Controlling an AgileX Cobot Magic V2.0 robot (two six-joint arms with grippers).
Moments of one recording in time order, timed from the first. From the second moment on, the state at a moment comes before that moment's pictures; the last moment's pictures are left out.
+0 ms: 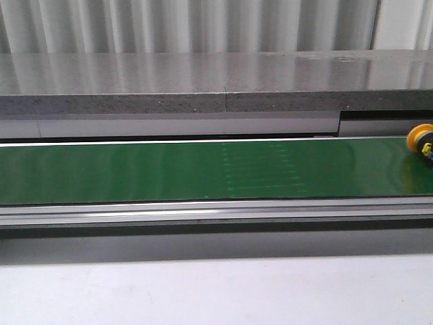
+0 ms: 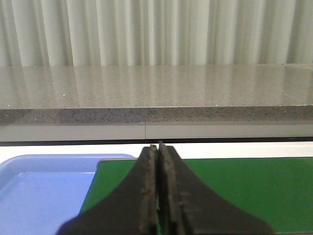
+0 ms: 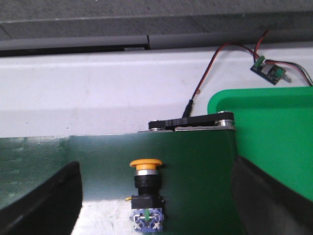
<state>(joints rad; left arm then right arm) -0.02 -0.01 0.00 0.13 0.04 -0.11 -0.13 1.18 -1.08 0.16 0.64 -0.10</state>
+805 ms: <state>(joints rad) -0.02 -0.01 0.00 0.13 0.04 -0.11 -0.11 0.55 -0.58 0.16 0.55 -0.14</state>
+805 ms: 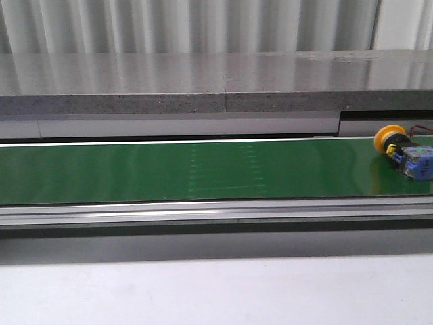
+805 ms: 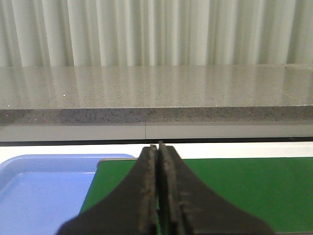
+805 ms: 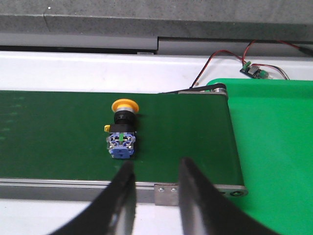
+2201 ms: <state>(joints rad) -0.02 0.29 -0.57 0.03 0.64 -0.11 -0.11 0.54 -0.58 0.16 0.55 -0.14</state>
